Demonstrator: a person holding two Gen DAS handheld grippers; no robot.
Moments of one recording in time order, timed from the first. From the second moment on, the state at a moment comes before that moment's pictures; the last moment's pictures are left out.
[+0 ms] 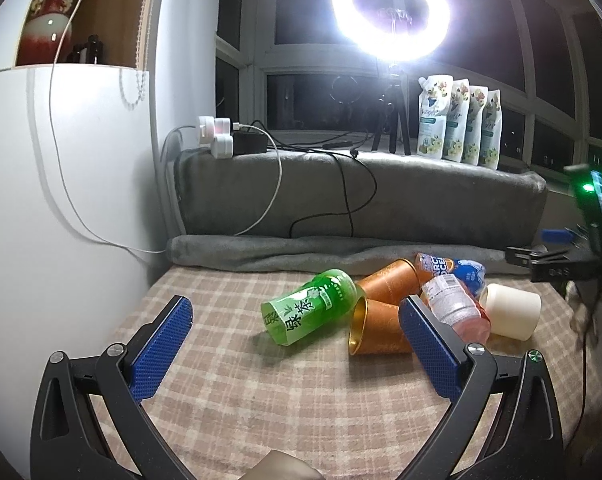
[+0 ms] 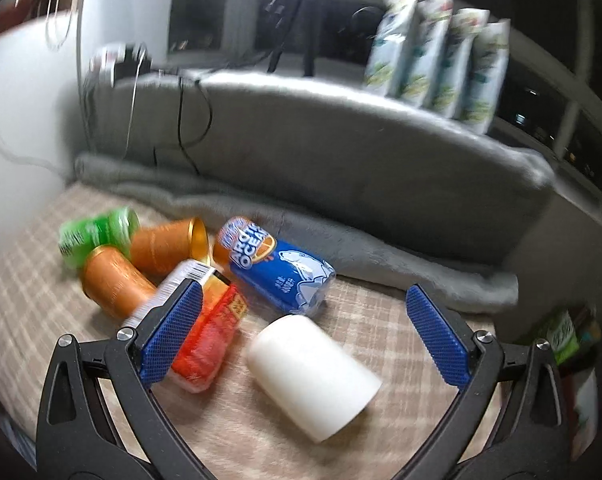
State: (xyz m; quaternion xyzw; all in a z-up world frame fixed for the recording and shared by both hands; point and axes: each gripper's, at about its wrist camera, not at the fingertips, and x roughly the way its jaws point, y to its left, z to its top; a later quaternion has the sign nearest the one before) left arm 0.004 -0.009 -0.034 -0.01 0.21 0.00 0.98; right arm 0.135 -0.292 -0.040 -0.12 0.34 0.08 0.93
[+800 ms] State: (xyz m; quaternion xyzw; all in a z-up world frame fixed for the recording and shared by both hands) left arm 0.028 -0.007 -0.071 -0.02 0.29 -0.02 0.96; right arm 0.284 -0.230 -0.114 -0.33 0.52 0.25 0.75
